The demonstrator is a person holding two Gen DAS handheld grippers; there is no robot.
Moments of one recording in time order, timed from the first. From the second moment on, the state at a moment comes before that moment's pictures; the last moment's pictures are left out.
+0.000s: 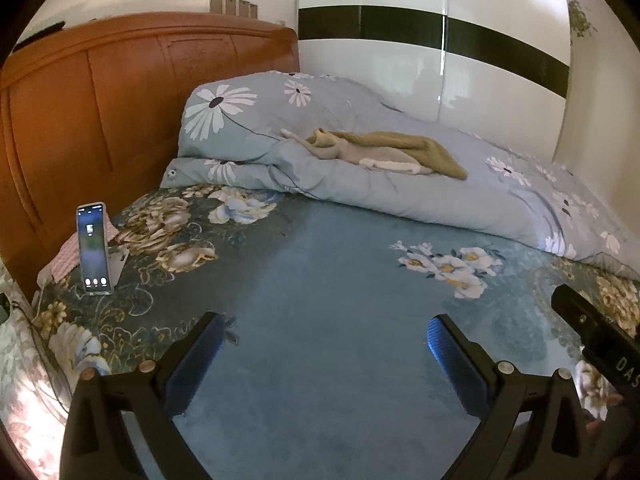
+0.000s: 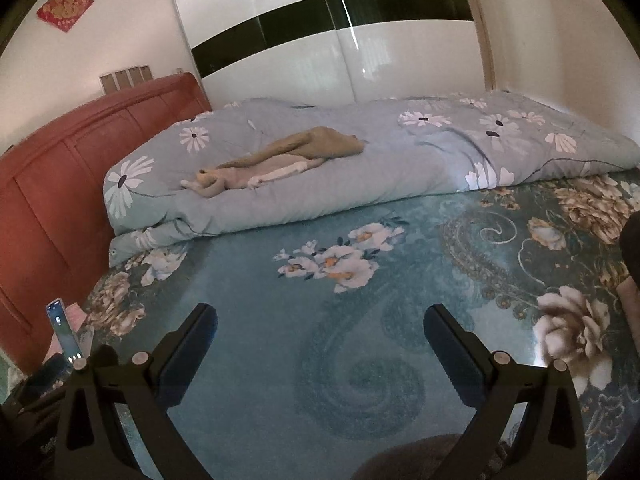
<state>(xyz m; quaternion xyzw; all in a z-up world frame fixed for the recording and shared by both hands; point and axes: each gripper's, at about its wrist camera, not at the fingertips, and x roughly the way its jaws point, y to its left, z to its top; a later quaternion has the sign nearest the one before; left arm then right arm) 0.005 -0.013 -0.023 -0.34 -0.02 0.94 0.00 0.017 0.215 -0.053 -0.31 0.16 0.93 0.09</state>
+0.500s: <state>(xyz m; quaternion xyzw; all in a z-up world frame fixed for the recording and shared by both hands) 0.001 -0.020 -0.024 -0.33 -0.05 0.94 0.03 0.007 0.203 -0.059 -0.33 0.13 0.93 0.09</state>
